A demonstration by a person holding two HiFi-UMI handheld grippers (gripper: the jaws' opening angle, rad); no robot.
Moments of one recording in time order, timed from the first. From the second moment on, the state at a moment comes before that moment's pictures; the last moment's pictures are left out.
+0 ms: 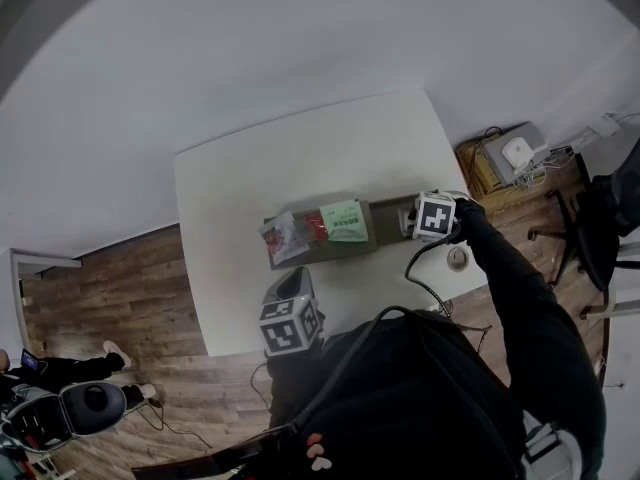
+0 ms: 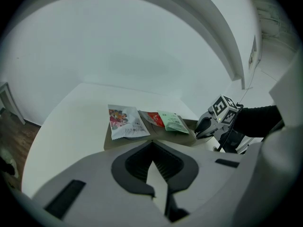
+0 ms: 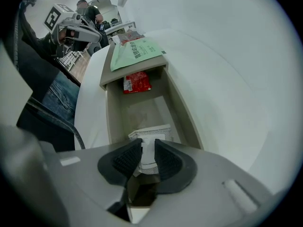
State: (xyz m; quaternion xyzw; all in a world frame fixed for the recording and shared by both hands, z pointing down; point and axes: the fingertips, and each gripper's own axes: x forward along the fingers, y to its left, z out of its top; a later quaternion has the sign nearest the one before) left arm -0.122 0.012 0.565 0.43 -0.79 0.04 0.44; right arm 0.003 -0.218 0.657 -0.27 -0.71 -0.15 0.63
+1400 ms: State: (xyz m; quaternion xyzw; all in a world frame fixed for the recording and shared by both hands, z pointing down) left arm -0.118 0.017 0.560 0.44 -0.79 0.04 0.43; right arm -0.013 -0.230 0.592 -0.19 -0.78 -0.19 0.56
